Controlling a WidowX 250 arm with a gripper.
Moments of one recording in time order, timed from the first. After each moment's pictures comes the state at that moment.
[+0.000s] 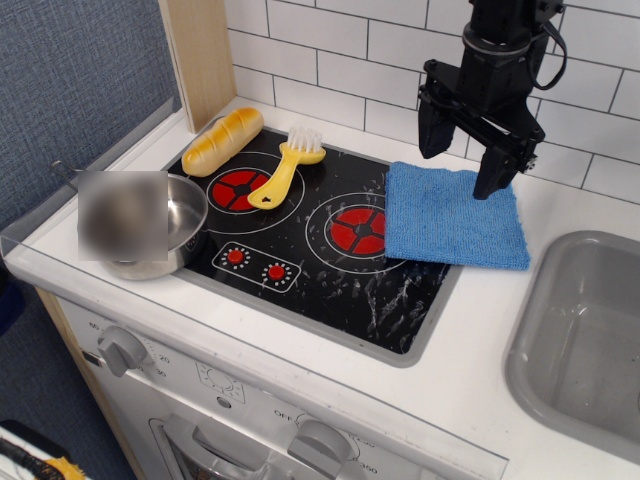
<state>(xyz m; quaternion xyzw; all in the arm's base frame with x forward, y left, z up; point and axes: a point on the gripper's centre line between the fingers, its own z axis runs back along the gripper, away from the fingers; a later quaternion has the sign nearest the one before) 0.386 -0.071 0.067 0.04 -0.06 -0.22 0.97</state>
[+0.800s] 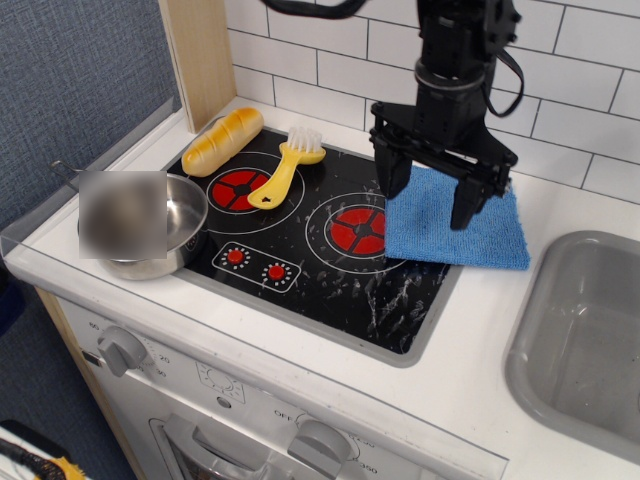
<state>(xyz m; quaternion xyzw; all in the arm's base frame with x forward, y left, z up) 0.350 -0.059 0.065 0.01 -0.08 -0.09 0.99</state>
